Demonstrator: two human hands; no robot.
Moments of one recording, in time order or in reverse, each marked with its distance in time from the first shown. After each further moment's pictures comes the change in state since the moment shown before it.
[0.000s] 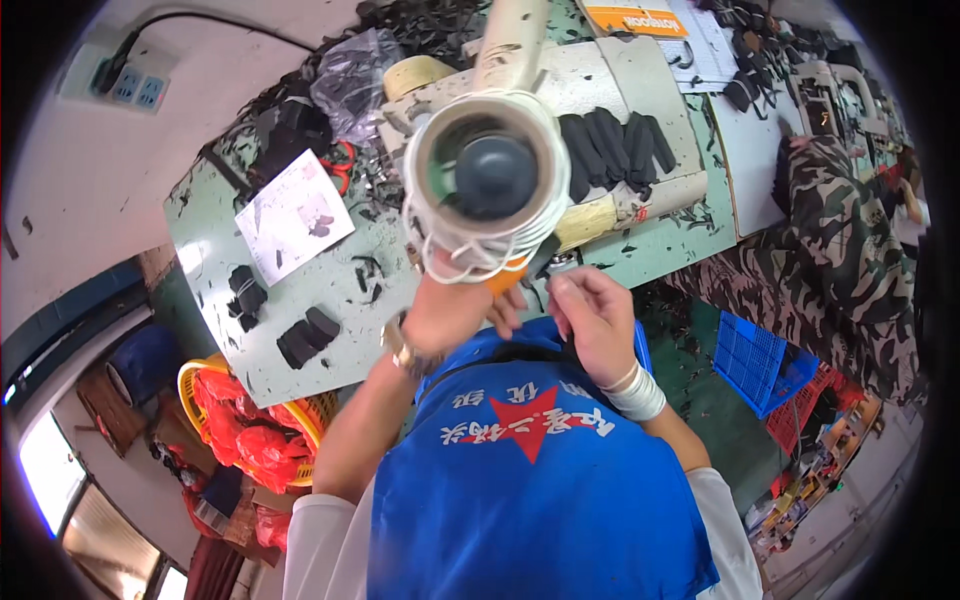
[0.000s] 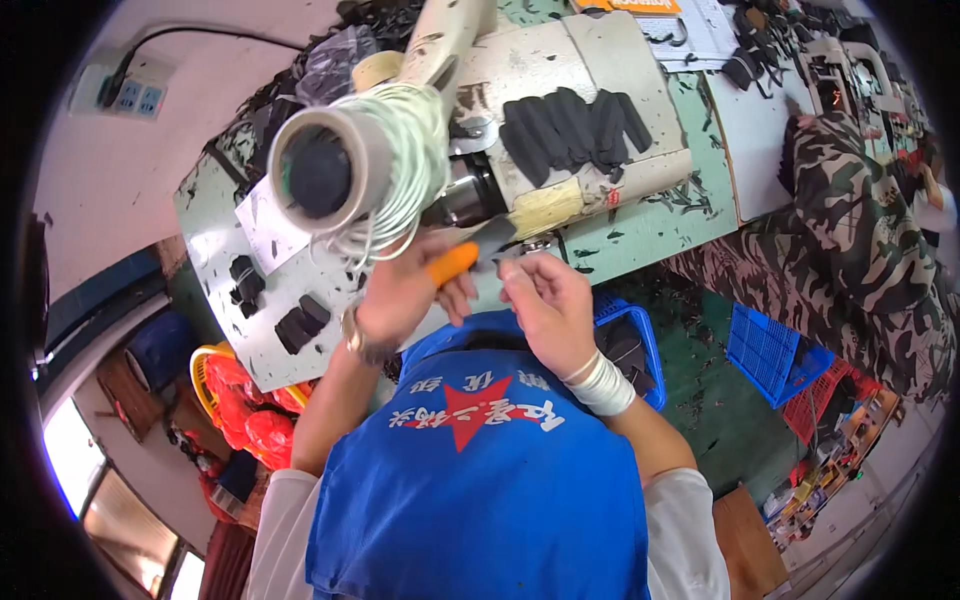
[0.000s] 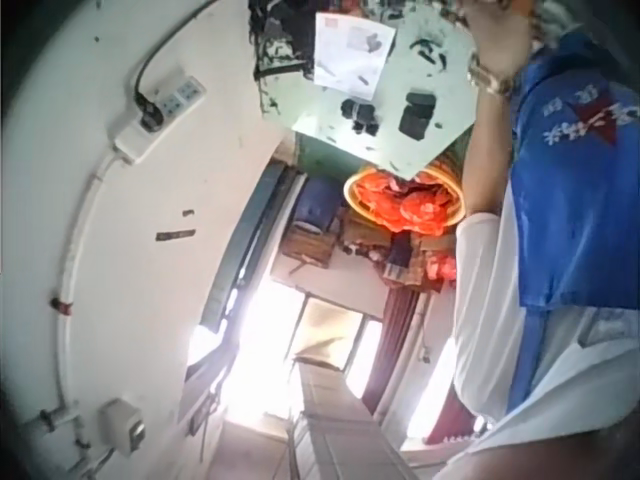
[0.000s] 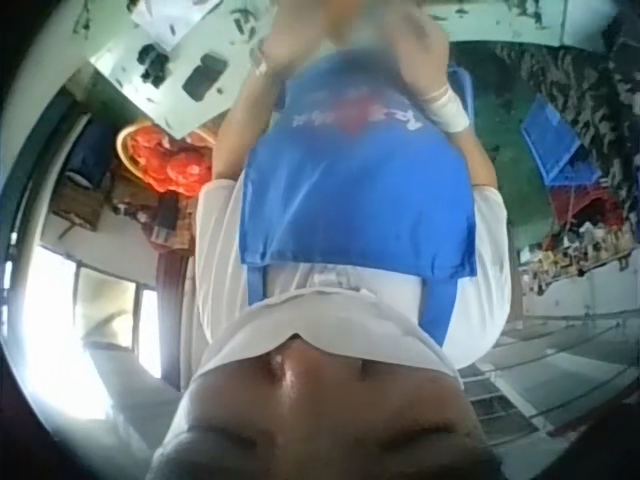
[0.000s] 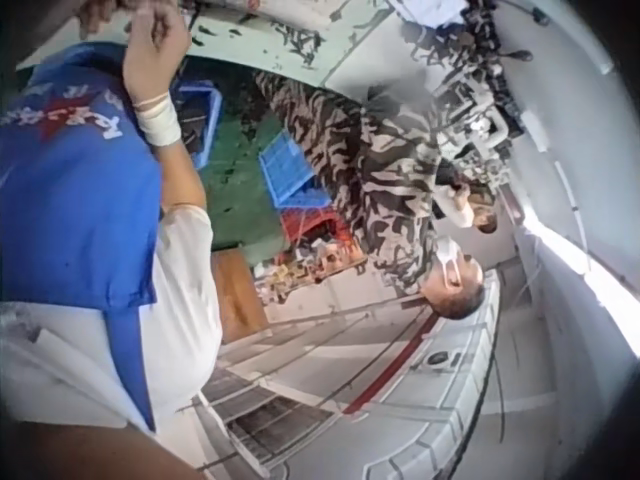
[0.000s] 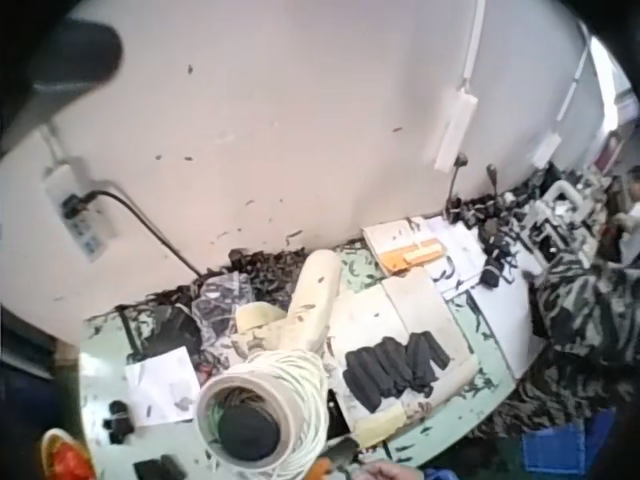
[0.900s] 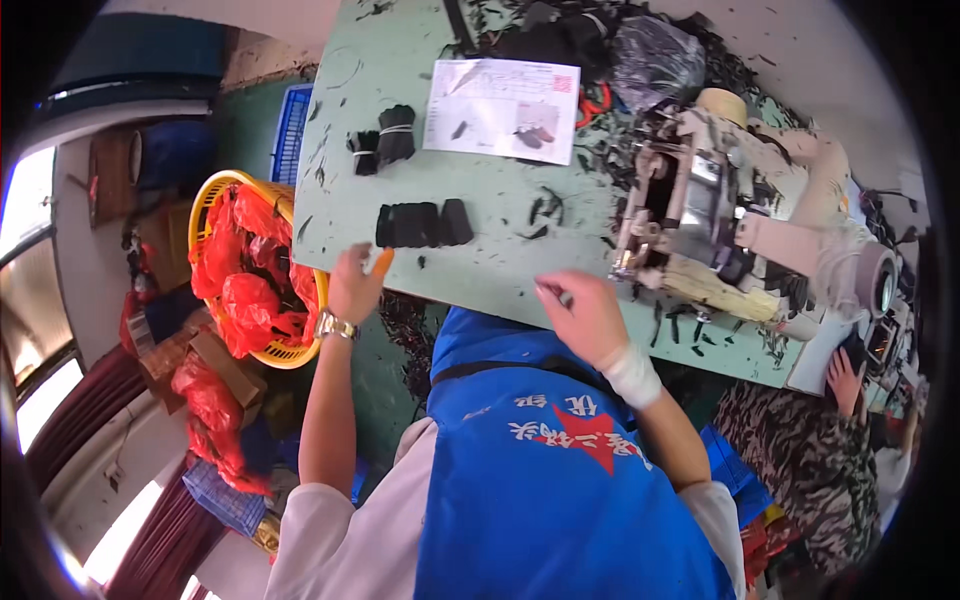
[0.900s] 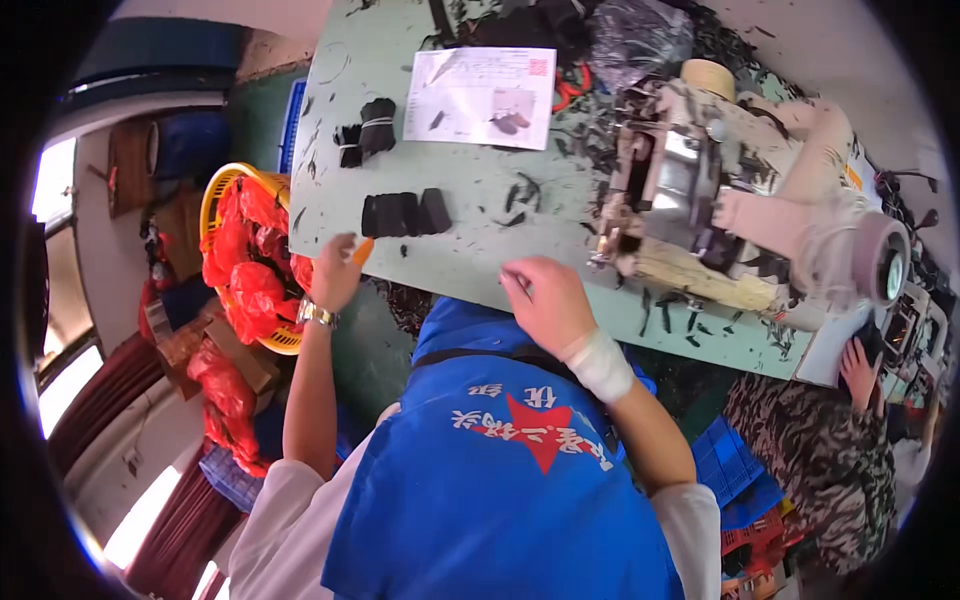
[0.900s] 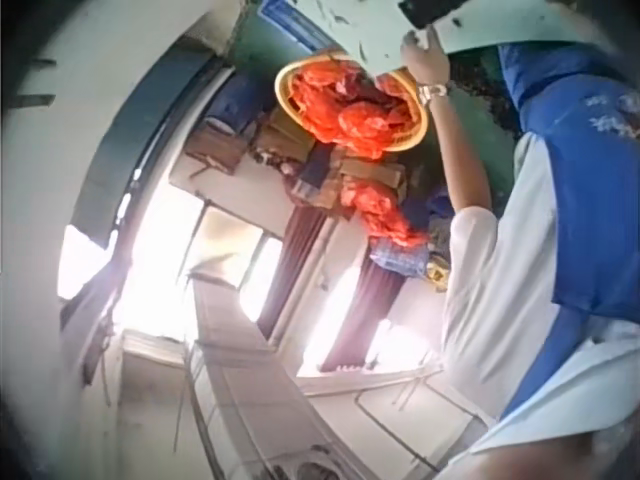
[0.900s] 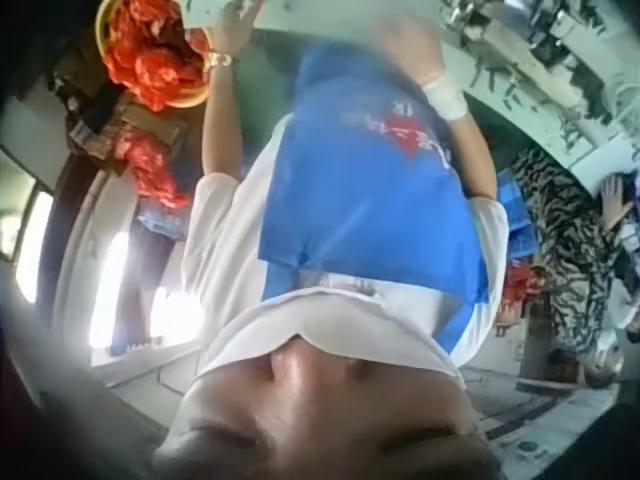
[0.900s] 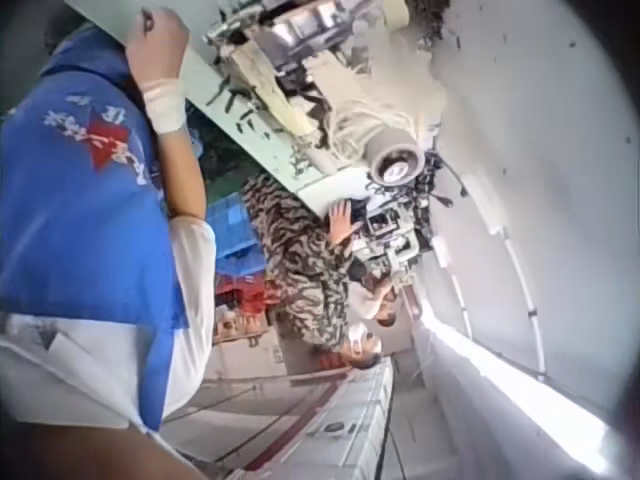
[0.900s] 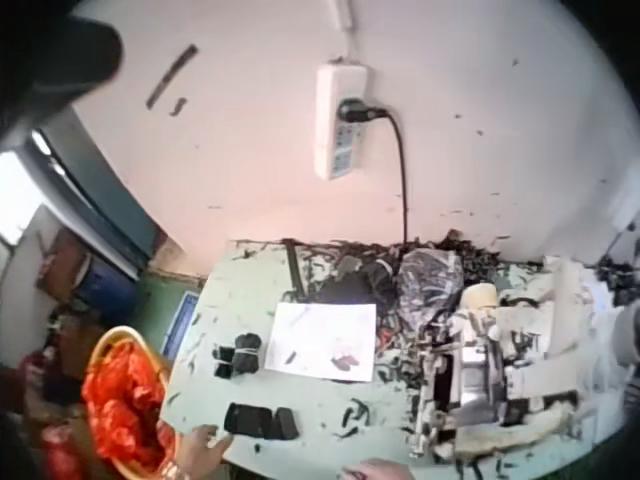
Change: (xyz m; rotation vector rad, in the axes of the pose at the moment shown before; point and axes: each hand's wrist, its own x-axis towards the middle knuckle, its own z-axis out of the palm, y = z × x) left_hand -0.195 -0.232 -0.223 0.772 1.167 -0.050; right_hand 0.032 0.094 0.141 -0.847 -0.667 -0.399
